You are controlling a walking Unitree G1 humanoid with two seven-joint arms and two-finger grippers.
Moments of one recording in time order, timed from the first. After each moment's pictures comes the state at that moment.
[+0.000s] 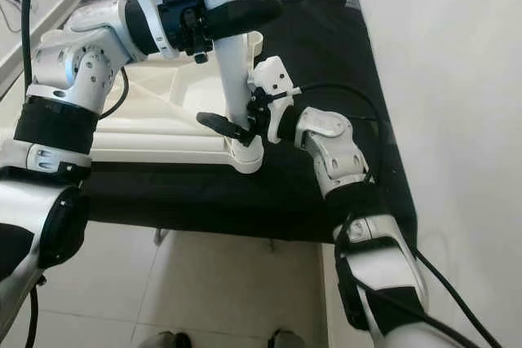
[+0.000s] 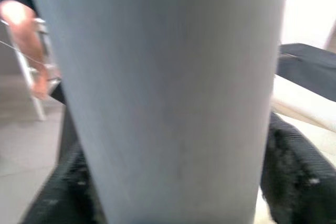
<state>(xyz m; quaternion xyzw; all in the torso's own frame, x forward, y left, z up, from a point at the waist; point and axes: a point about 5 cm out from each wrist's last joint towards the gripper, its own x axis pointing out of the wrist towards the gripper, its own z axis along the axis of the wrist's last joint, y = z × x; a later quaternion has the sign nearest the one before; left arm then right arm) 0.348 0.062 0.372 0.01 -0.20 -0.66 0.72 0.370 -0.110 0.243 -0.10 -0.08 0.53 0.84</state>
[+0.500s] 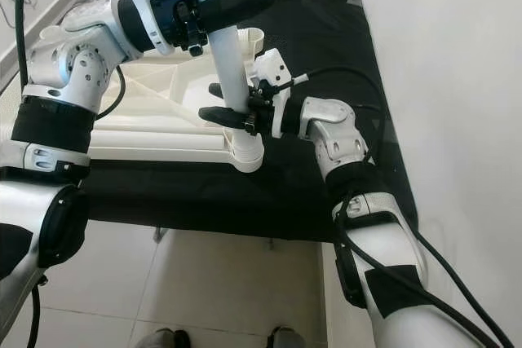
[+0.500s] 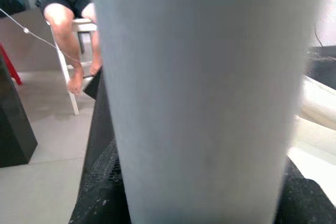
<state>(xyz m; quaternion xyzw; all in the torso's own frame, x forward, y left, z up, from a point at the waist) 0.356 0.061 0.363 -0.03 -0.19 -0.64 0.74 0.376 -0.109 0.251 -0.10 -0.07 0.58 0.80</state>
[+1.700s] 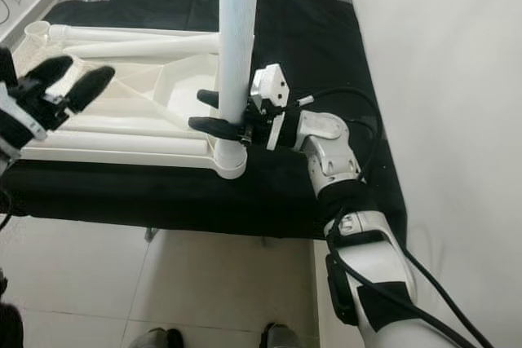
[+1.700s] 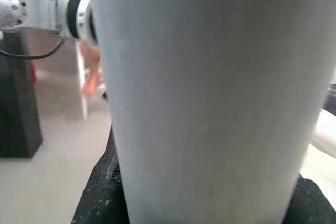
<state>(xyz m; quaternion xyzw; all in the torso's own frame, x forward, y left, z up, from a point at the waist) 0.297 0.239 0.243 -0.02 -0.12 -0.18 0.98 0.360 -0.096 0.239 -0.13 -0.11 0.63 0.76</state>
